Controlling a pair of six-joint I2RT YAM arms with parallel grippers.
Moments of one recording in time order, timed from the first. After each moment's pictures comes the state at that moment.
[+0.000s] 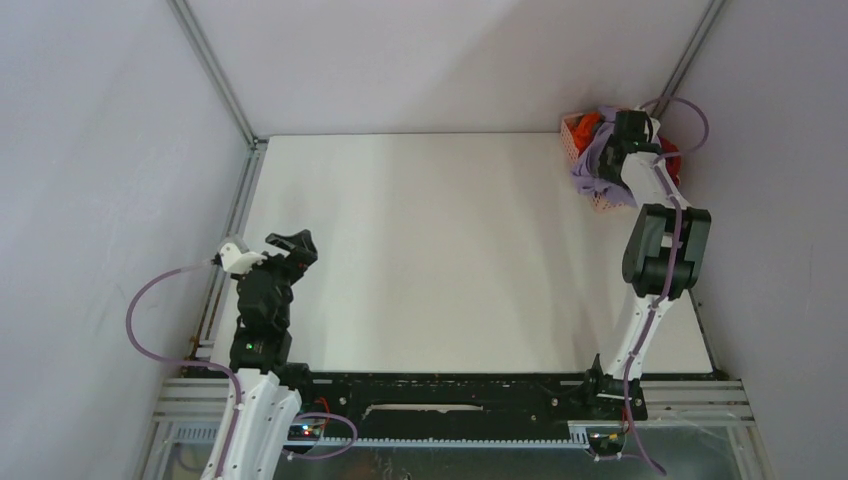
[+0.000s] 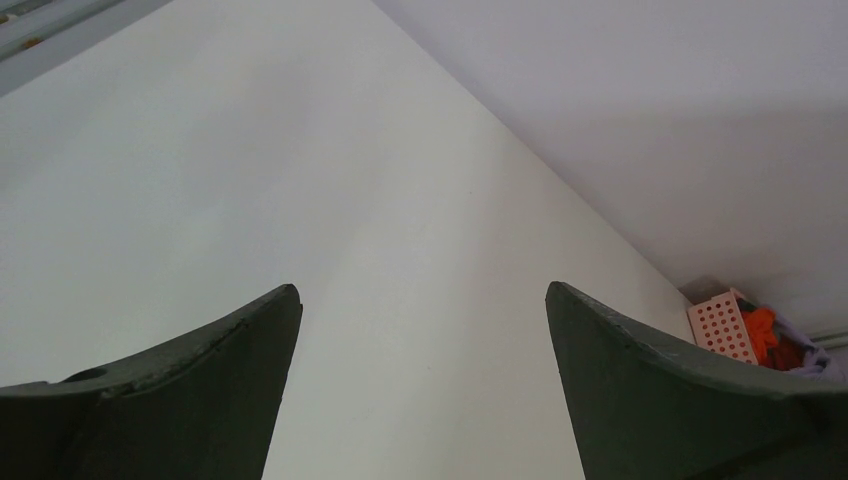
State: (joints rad) left arm -0.02 0.42 0.33 -0.04 -0.24 -0.69; right arm -0.13 2.01 1.68 -0.52 0.27 0.33
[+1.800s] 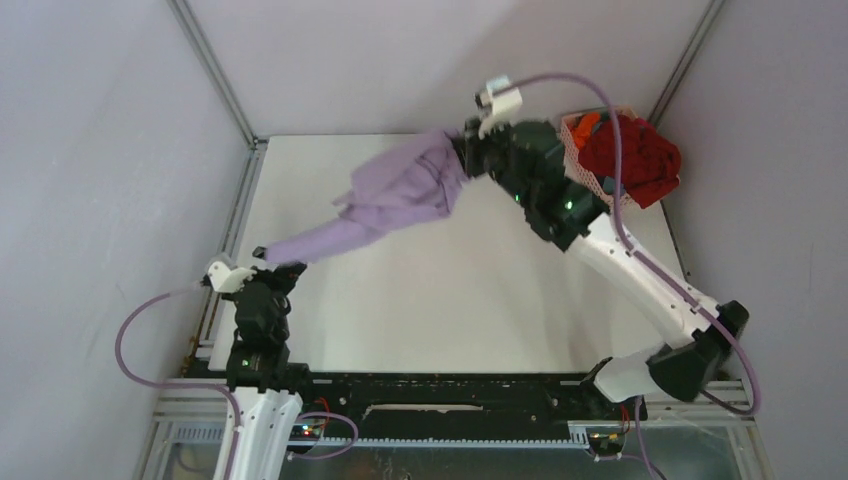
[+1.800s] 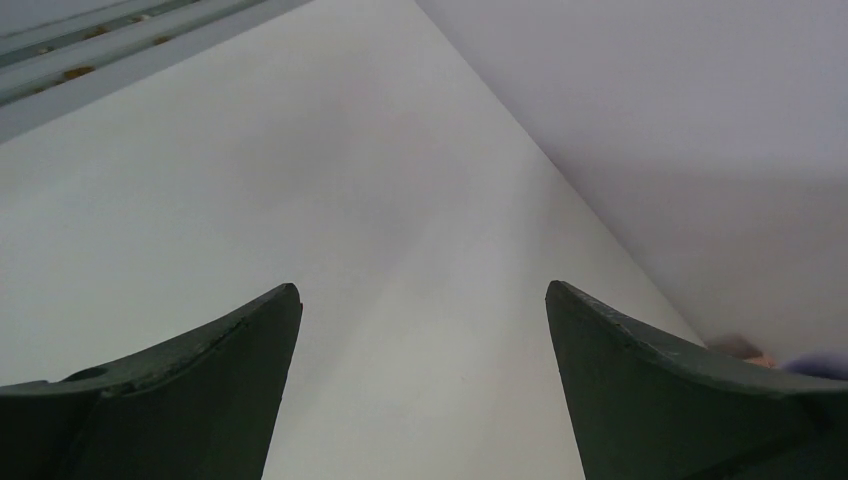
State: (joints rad) left arm -0.02 0.31 0.33 -0.19 -0.37 -0.73; right arm 0.73 1.49 1.72 -0.23 0.10 0.08
